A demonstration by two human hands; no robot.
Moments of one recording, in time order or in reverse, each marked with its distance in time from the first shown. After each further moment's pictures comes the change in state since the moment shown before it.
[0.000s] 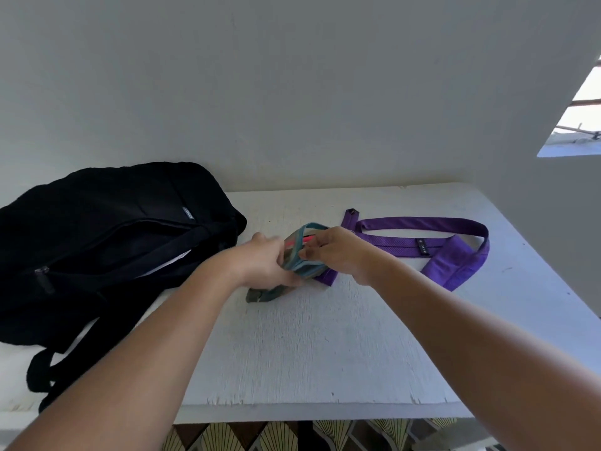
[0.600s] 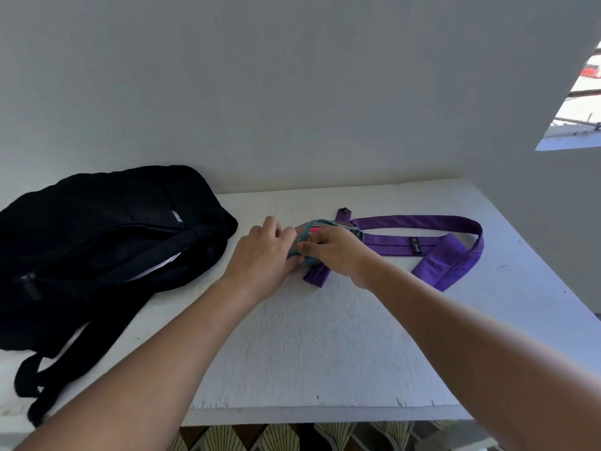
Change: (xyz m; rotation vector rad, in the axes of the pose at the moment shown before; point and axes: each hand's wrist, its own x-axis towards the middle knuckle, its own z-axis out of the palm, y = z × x) left_hand 0.027 0.011 0.042 0.266 0.588 0.239; right_hand 0.017 0.030 -0.002 0.006 0.167 -0.069
